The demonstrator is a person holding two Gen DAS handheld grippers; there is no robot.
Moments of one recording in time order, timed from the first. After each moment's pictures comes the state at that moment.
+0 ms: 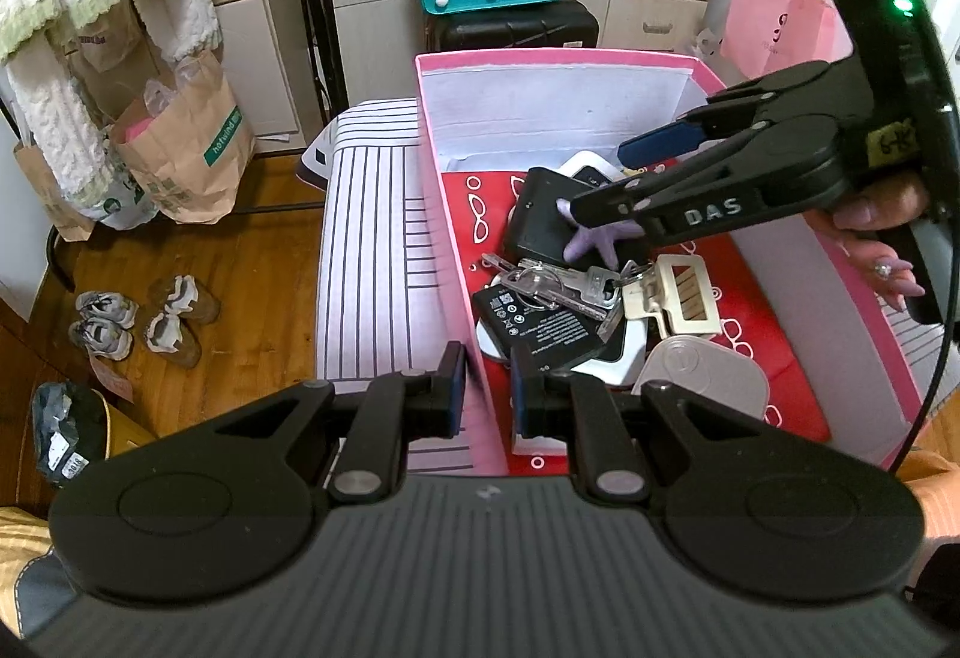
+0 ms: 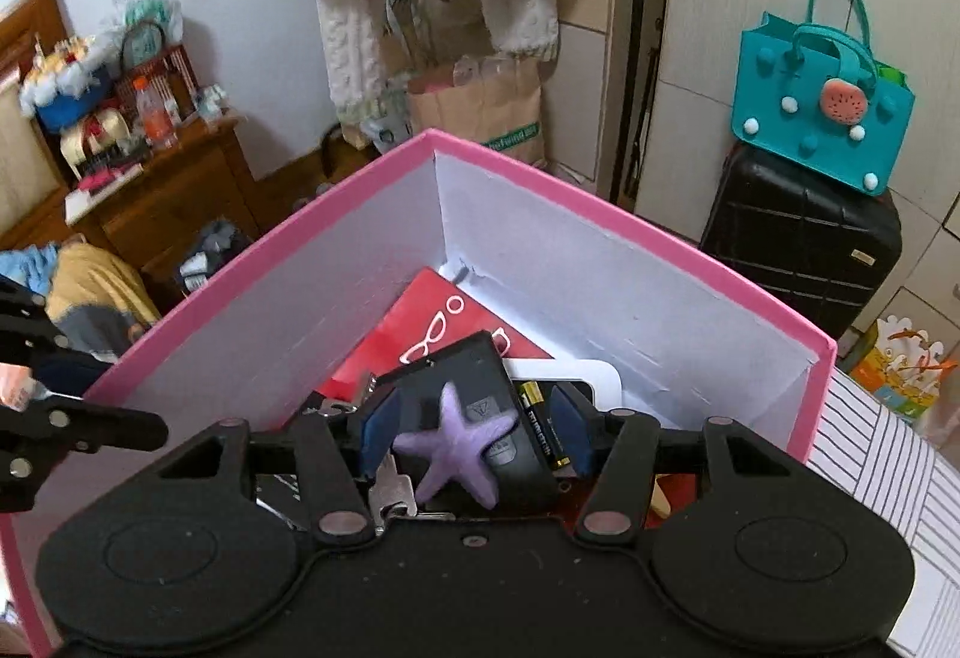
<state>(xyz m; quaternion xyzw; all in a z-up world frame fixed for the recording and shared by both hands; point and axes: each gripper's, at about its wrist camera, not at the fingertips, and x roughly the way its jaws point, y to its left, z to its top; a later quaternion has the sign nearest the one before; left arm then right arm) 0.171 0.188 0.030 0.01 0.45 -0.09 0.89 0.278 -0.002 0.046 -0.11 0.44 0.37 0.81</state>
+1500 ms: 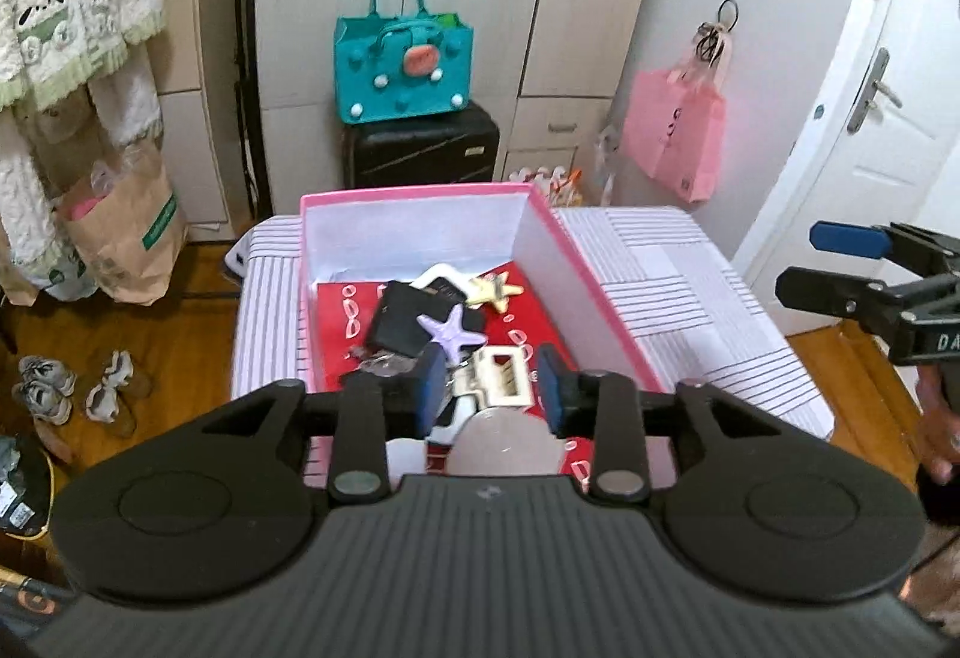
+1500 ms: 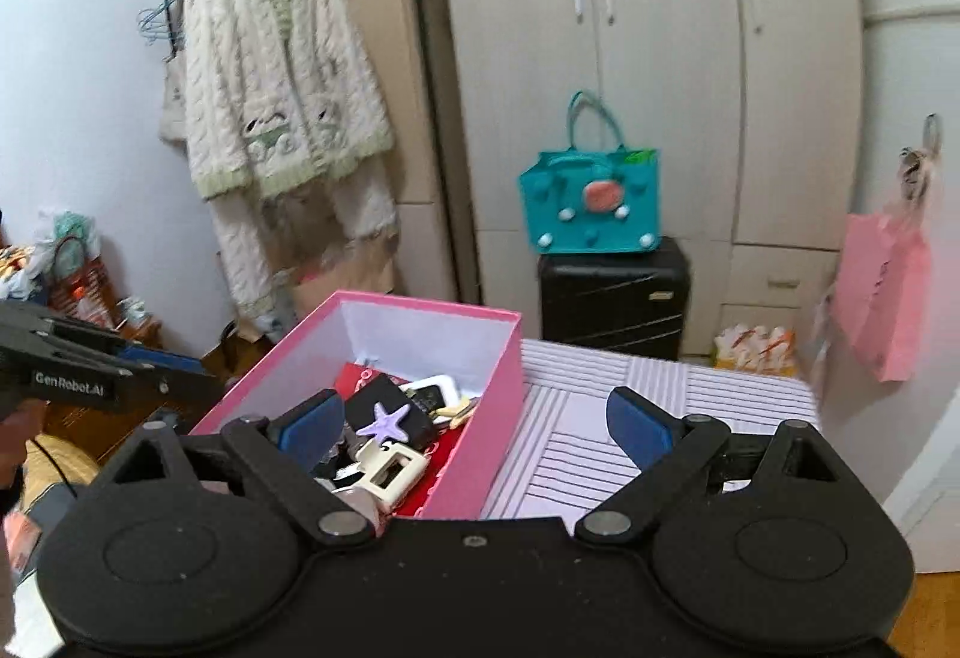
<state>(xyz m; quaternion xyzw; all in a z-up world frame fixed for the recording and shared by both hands) 0.109 0.146 0.109 -0.03 0.36 -0.16 0.92 0.107 -0.149 0.157 0.01 0.31 0.20 0.93</state>
